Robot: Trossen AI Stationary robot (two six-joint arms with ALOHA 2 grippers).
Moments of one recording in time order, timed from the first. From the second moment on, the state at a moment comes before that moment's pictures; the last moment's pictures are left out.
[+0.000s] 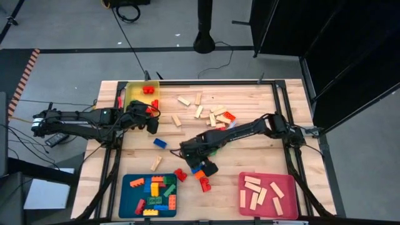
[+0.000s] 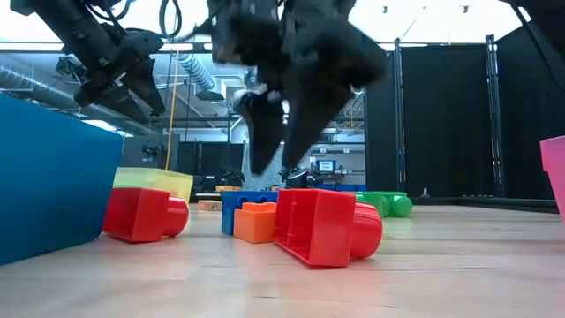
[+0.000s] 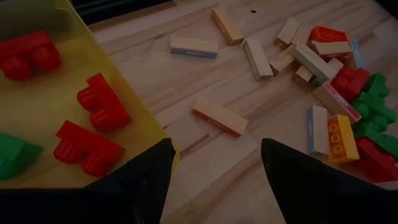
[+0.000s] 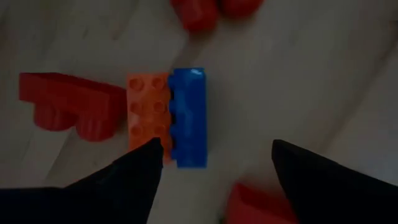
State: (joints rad) left arm 0.06 0.79 0.65 -0.70 -0.48 -0.81; right arm 0.16 2.22 1.85 -0.93 -0.17 -0.33
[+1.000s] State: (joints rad) left arm 0.06 0.79 0.65 -0.70 -0.48 -0.81; right arm 0.18 2.22 1.68 -0.72 -0.20 -0.29
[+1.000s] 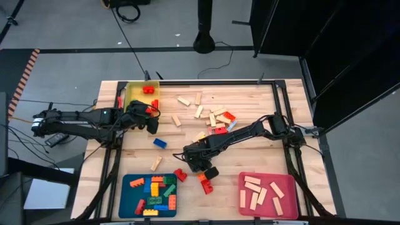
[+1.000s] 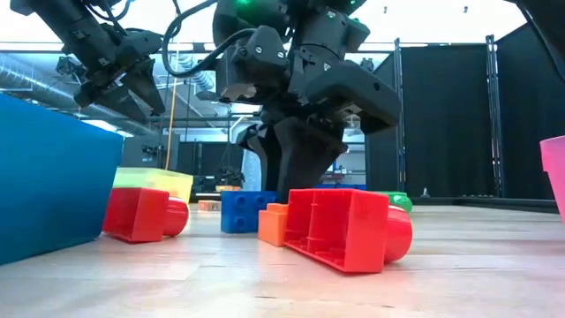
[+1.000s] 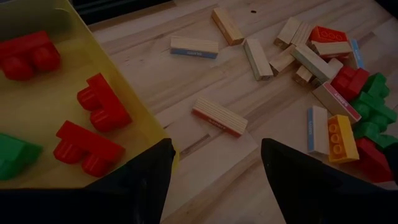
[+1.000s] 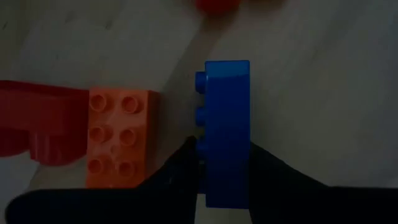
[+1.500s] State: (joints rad) left arm 0.06 0.79 0.65 -0.70 -0.48 -0.82; right arm 0.18 2.22 1.93 -0.45 -0.18 -0.34
